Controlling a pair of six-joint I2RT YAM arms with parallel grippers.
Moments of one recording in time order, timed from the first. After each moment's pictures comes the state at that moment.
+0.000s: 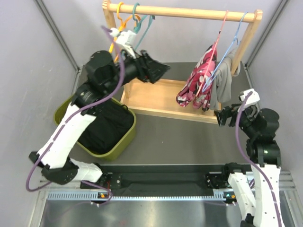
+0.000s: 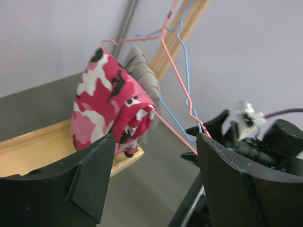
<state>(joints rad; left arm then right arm) -0.69 1.33 1.82 -0.40 0.22 -0.47 -0.06 0.54 0.90 -0.56 -0.42 -0.08</state>
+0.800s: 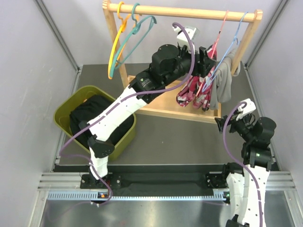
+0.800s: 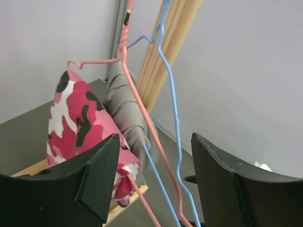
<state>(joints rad) -0.95 1.89 2.31 -0.35 -0.03 -0.33 -0.28 0.46 0.63 -0.43 -0.63 -0.22</state>
